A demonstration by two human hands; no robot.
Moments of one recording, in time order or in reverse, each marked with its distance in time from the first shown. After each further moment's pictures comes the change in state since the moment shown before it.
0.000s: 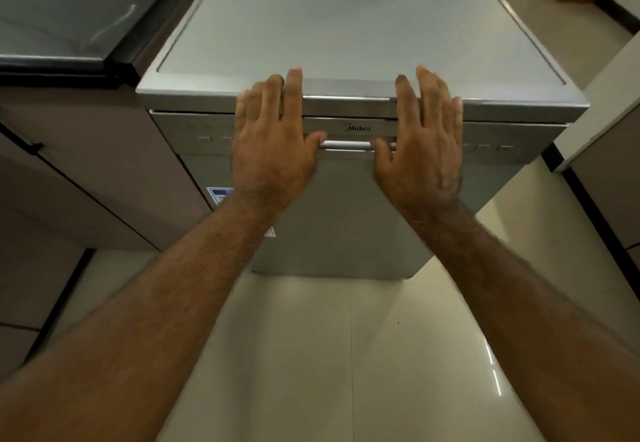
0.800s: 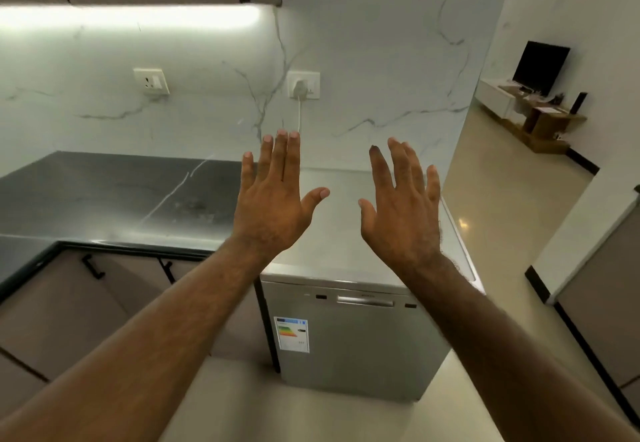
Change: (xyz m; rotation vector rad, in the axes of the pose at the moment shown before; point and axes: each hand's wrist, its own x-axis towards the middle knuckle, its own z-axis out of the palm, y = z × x) left_hand 0.162 -0.017 -0.345 0.100 -0.006 -0.014; right_hand 0.179 -0.137 -0.316 -0.080 0.053 -0.119
